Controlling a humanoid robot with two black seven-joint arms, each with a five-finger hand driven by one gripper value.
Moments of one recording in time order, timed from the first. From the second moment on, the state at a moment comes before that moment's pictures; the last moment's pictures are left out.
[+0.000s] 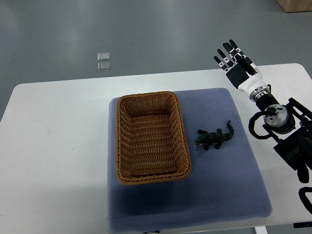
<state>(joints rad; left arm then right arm) 0.00 0.00 -0.05 -0.27 0.06 0.04 -0.03 0.67 -0.17 1.03 0.69 0.02 0.28 0.17</state>
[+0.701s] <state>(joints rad) 0.00 0.00 -0.05 -0.27 0.06 0.04 -0.03 0.68 -0.19 1.01 0.69 0.00 0.31 0.16</state>
